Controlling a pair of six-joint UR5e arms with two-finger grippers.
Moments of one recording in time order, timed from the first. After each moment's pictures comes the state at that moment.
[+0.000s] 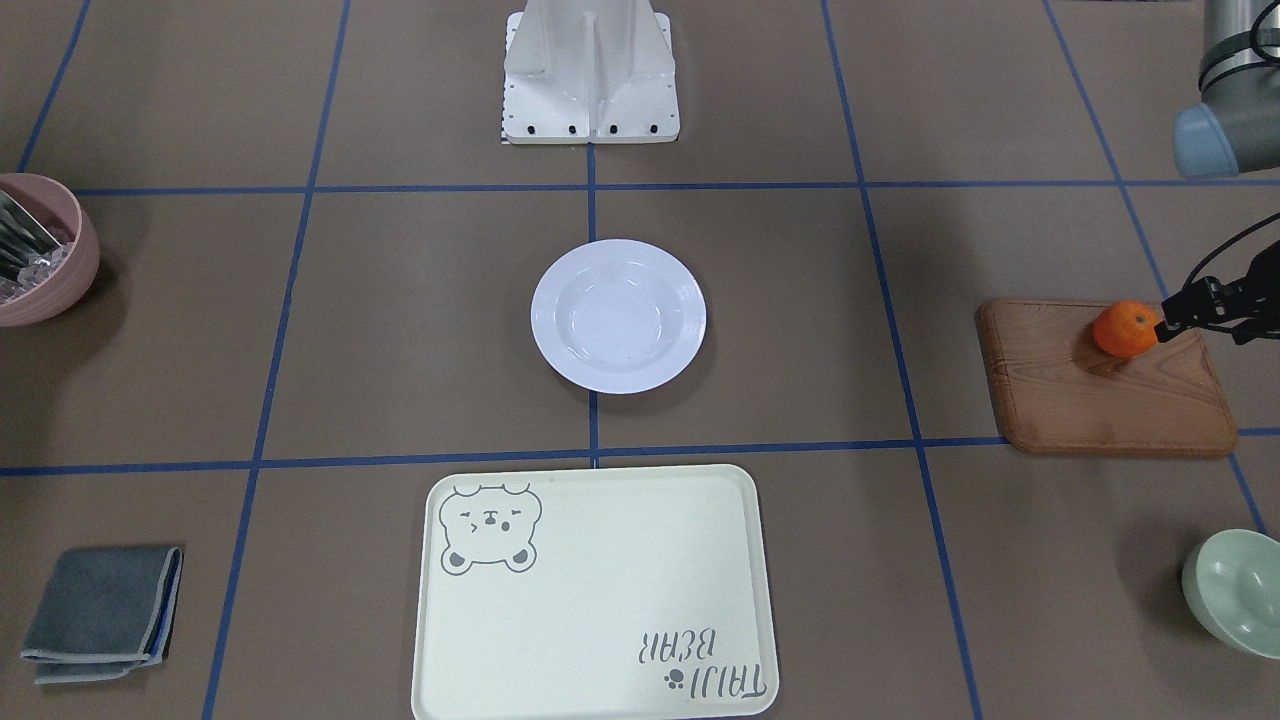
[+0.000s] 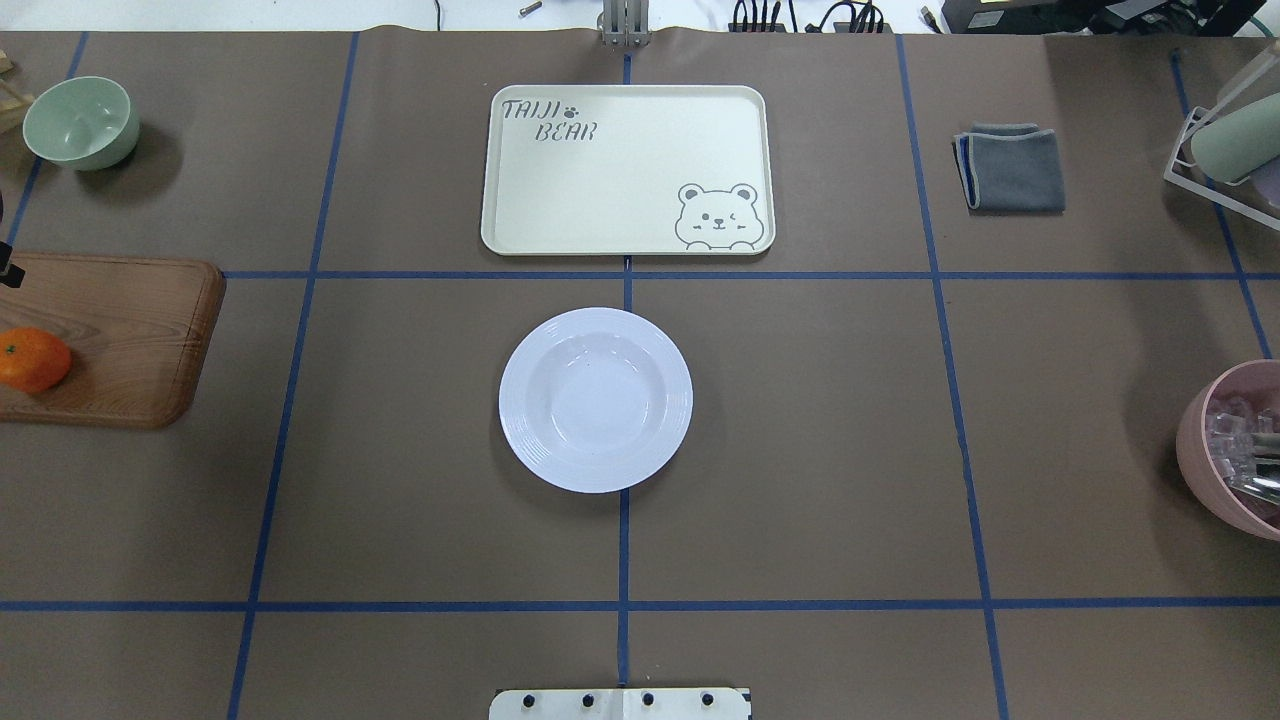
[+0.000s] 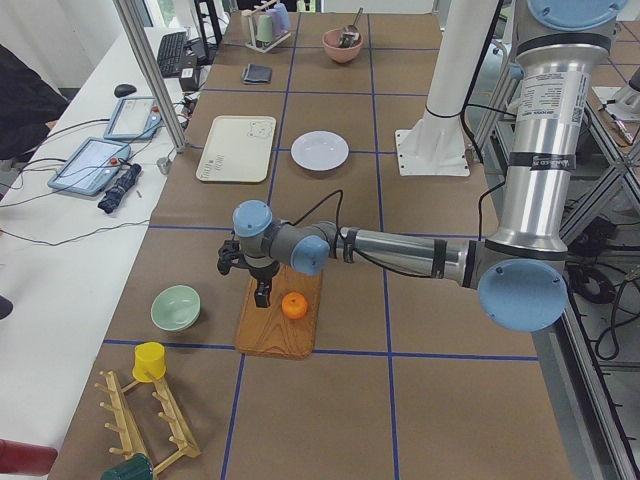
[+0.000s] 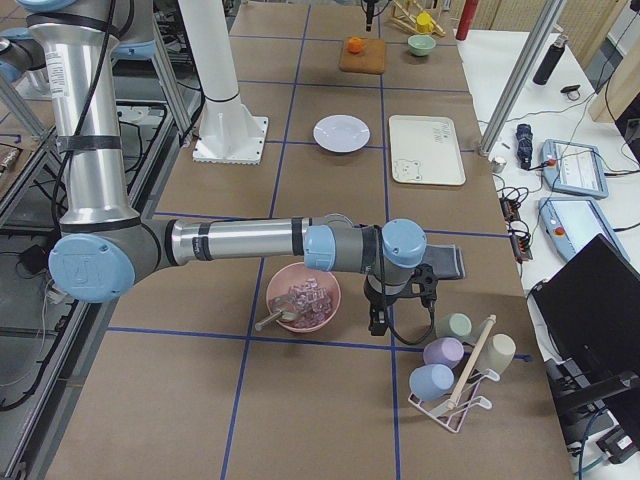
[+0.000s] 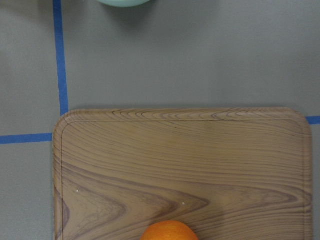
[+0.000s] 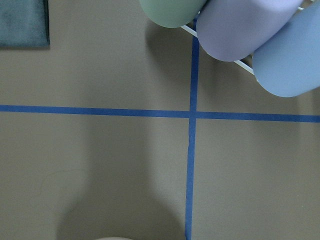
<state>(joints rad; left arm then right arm) -1.26 -1.64 -1.55 -1.87 -2.32 -0.40 1.55 -1.50 1.59 -1.69 2.40 -0.02</state>
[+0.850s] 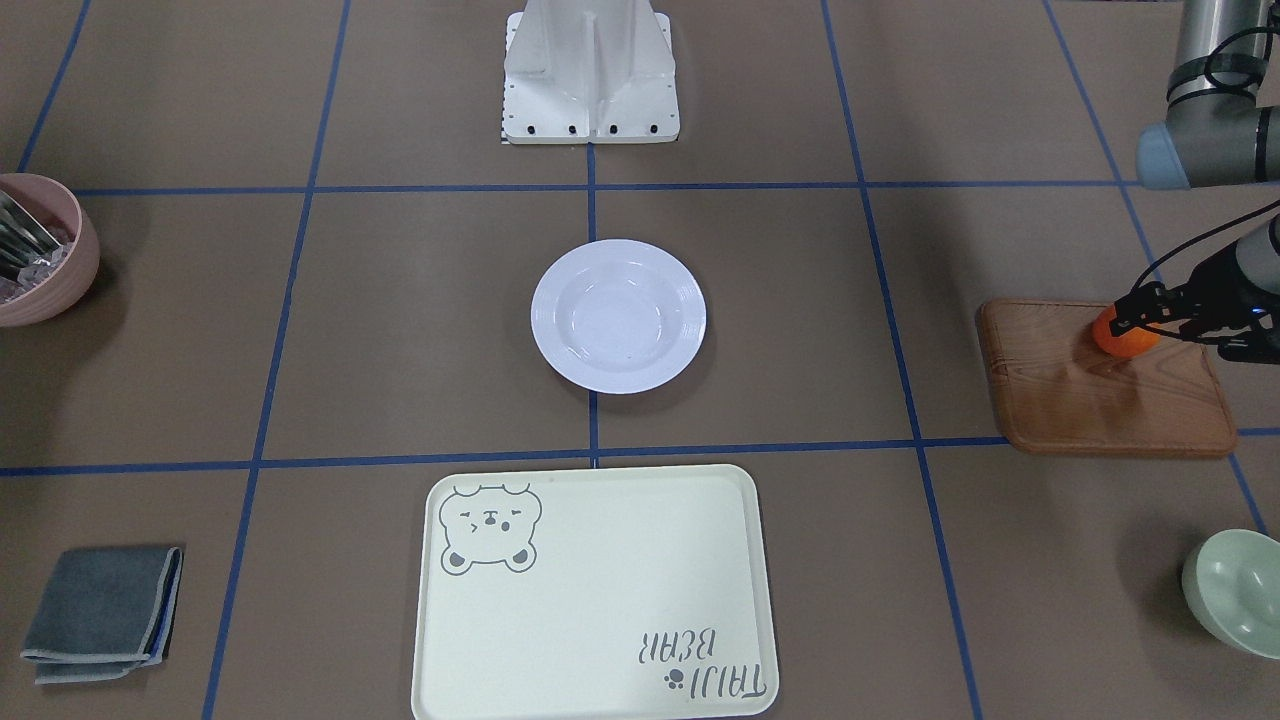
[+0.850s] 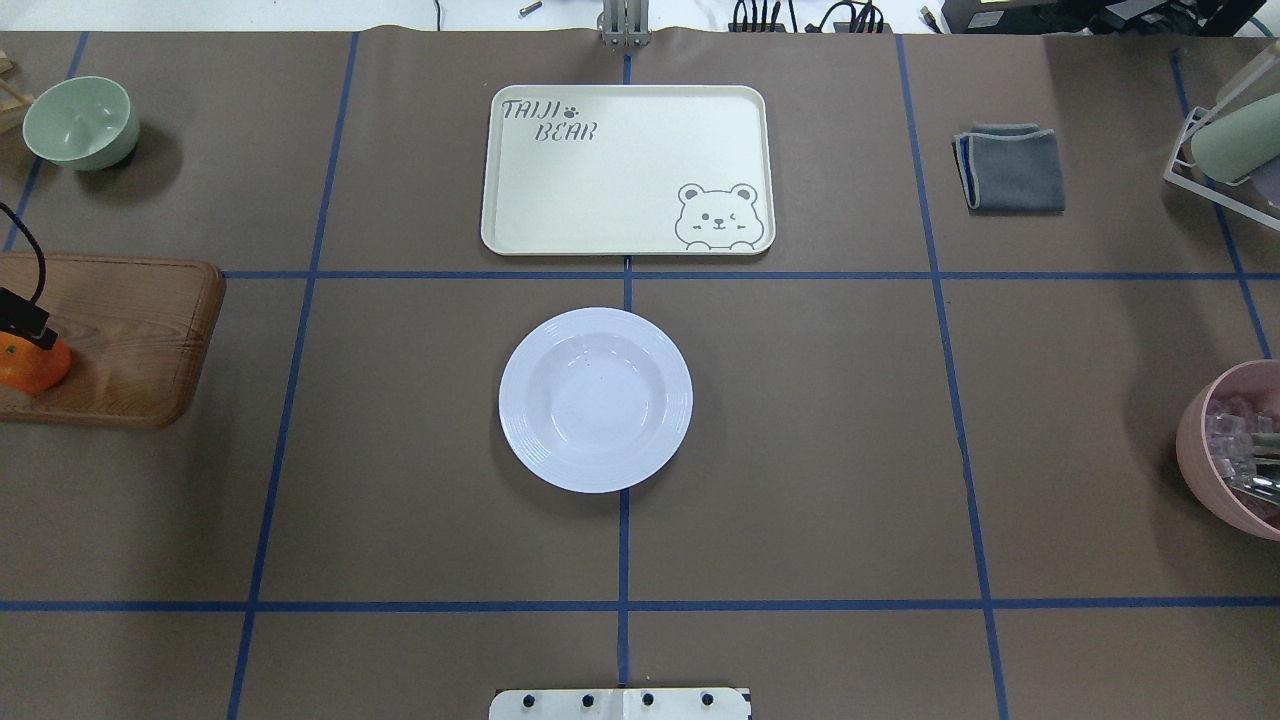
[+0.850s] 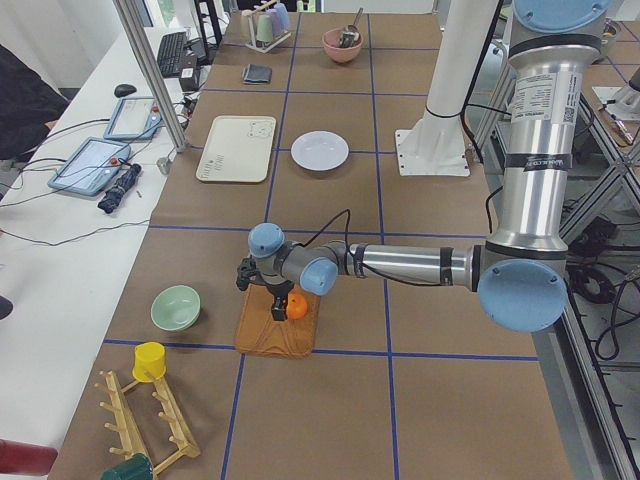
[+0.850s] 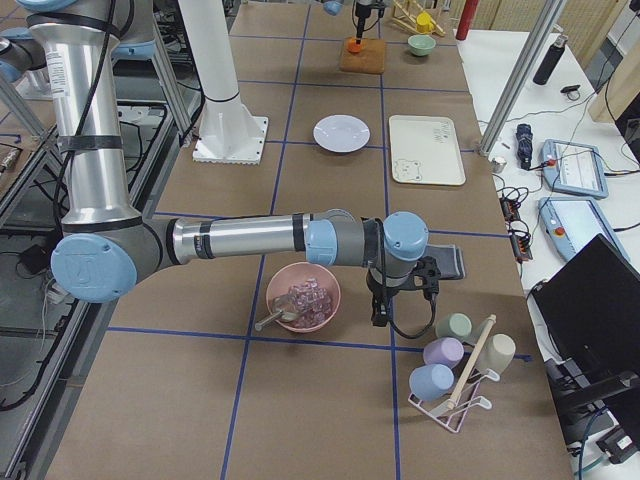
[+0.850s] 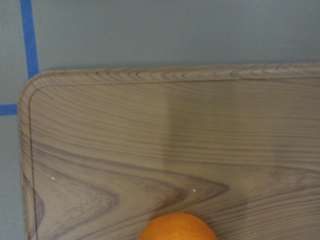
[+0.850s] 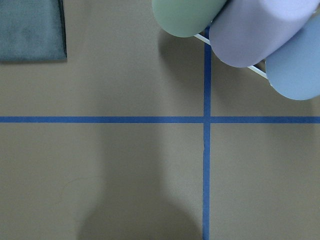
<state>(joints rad) -1.16 -1.60 -1.49 -1.95 -2.32 -0.41 1.54 -1.49 1.61 -1.69 2.43 0.03</state>
